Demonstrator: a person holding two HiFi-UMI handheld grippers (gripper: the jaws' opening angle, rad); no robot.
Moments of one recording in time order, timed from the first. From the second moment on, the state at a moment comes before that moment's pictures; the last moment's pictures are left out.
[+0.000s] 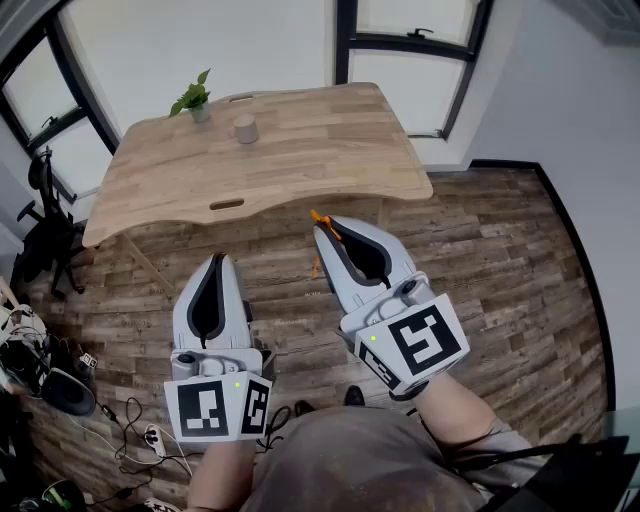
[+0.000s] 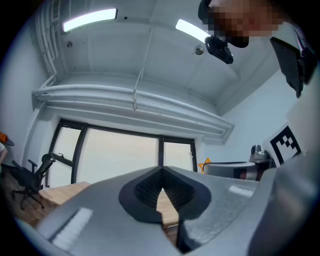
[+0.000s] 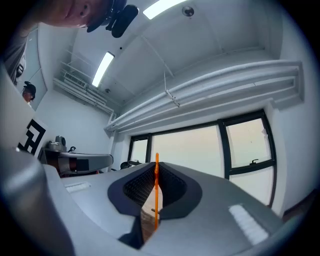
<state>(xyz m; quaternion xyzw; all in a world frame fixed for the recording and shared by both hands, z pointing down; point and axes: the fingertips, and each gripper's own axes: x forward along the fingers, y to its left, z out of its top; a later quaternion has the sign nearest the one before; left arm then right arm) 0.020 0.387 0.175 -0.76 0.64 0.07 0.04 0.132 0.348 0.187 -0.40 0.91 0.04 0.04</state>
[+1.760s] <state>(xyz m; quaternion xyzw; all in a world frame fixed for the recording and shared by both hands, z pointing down) -0.029 0.196 0.204 -0.75 0.65 0.06 0.02 0.084 0.158 0.197 -0.36 0.93 0.00 0.06</state>
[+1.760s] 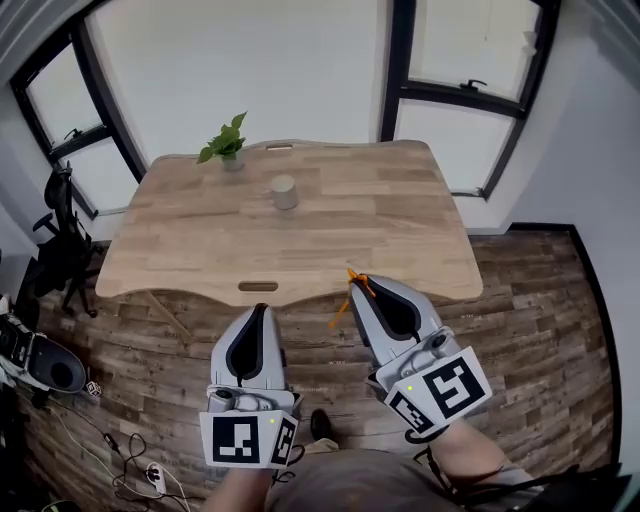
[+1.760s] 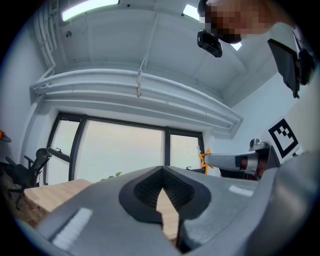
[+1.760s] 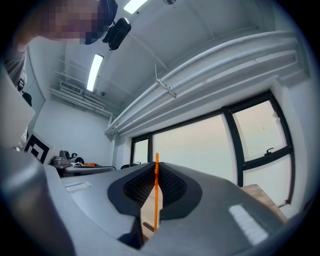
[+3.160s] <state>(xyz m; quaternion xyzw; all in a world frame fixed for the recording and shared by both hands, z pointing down) -0.057 -0.080 0.245 -0.75 0.67 0.01 -0.01 0.039 -0.121 0.214 -0.33 0.94 -0.02 0.06</state>
